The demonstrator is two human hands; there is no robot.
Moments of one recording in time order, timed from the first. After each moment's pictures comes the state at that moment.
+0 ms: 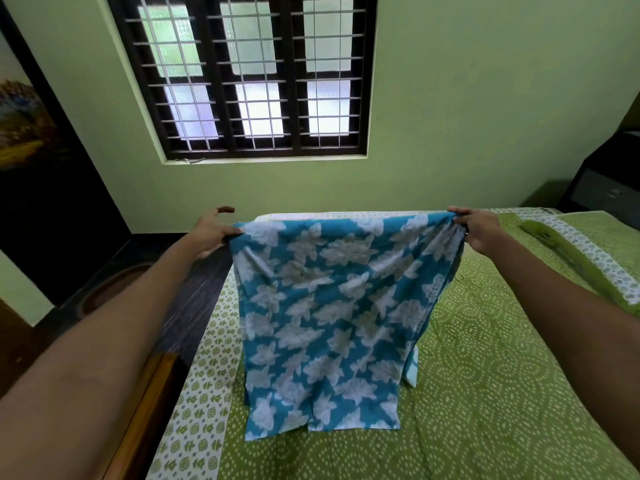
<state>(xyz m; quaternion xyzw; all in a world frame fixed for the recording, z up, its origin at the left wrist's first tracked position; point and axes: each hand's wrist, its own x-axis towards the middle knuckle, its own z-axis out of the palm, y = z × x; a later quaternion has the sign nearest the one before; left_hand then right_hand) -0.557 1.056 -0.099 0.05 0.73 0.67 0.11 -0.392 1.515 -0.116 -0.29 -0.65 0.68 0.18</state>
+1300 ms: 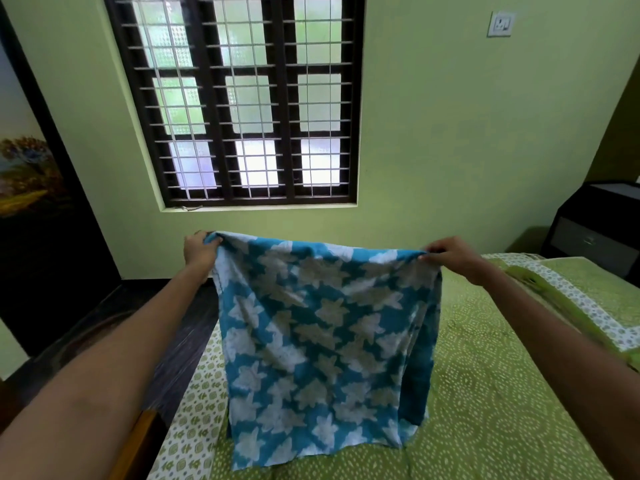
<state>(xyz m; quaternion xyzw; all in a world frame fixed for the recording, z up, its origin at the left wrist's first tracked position) -0.577 1.075 -0.065 0.01 0.84 0.53 -0.16 -0.357 1.497 -0.054 -0.11 -0.89 0.43 0.11</state>
